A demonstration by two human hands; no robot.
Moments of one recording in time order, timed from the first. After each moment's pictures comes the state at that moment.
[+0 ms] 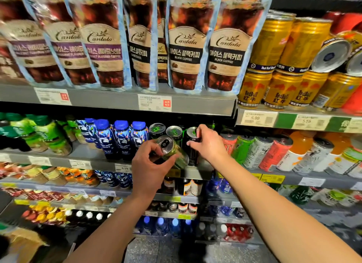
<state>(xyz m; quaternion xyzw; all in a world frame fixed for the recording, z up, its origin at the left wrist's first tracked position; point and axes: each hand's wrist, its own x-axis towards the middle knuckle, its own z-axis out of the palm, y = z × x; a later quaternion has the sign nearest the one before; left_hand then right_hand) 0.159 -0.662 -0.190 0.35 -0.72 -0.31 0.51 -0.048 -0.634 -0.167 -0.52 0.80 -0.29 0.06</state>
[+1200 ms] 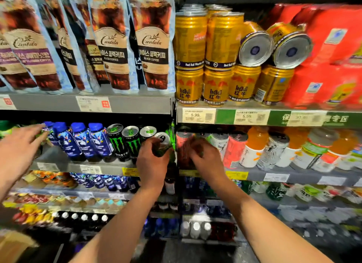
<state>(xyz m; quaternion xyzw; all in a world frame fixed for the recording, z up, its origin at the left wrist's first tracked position) 0.015 -0.608 -0.215 0.46 -0.68 -0.27 0.50 -0.130 -0.524 -0.197 -0.47 0.72 -0.49 0.13</state>
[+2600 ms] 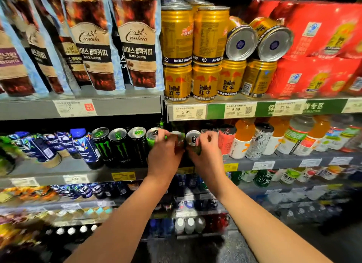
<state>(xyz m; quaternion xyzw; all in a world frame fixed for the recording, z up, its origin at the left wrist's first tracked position) -0.019 -0.600 -0.190 0.37 -0.87 -0.12 0.29 -0.129 -0.511 -0.195 -0.44 0.80 -0.41 -0.02</state>
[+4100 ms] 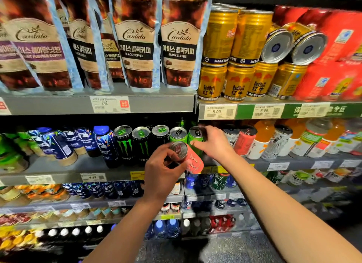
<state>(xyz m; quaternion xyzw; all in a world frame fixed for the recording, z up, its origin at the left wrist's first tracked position) 0.068 -0.618 -0.211 0.26 -0.75 -0.37 0.48 -0.126 -0.572 -0.166 -0.45 0.85 -0.24 0.09</state>
